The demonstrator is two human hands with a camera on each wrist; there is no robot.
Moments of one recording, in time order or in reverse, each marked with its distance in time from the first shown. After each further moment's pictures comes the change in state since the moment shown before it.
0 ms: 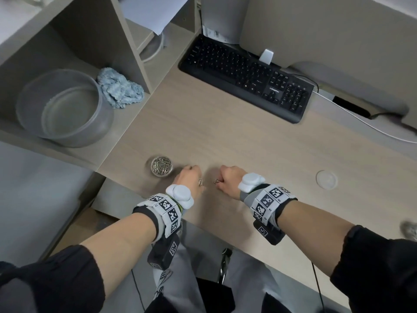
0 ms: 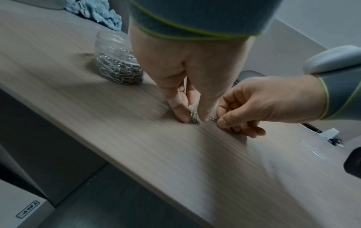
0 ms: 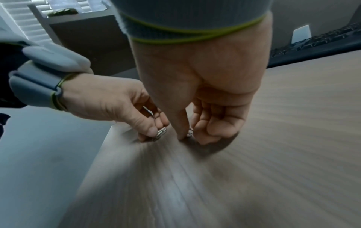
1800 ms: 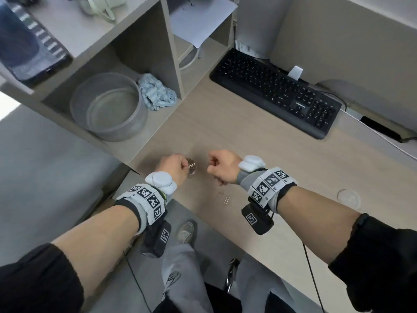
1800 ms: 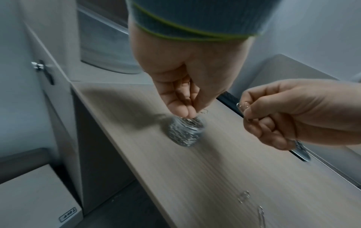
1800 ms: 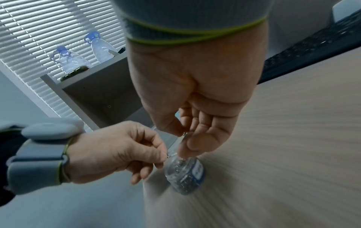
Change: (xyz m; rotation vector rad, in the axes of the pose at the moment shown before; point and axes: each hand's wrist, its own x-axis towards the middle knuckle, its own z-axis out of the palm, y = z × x) left_hand -0.035 -0.054 -0.079 -0.188 0.250 -0.198; right_hand 0.005 -0.088 -0.055 0.400 -0.030 -0.234
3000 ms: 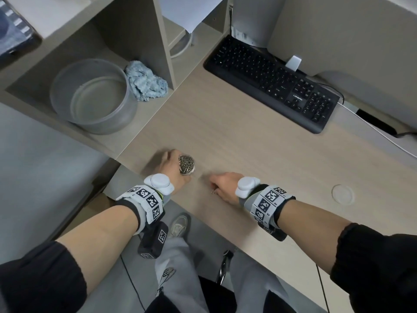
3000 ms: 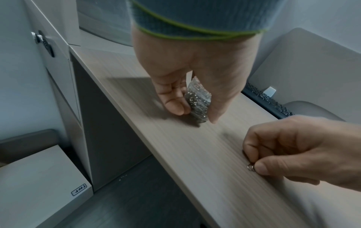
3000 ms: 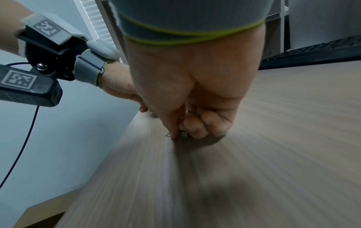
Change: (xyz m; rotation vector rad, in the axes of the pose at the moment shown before) left_hand -0.002 -0.005 0.033 0.045 -0.043 -0.007; right_hand -0.014 0.064 0.029 -0.558 -0.233 -0.083
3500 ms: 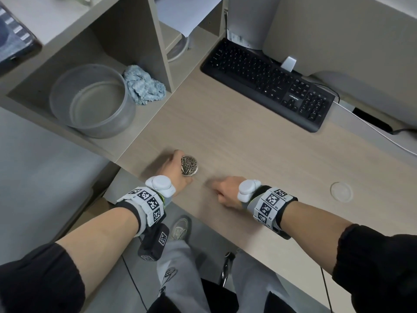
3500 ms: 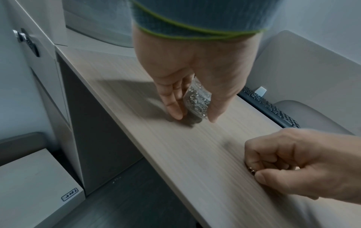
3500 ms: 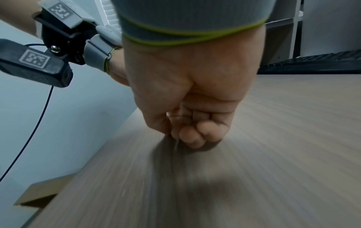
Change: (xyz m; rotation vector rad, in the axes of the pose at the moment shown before) left_hand 0.004 0.000 0.006 -0.061 -0.005 0.070; right_hand -0.009 0.003 0.004 -0.089 -0.083 0.004
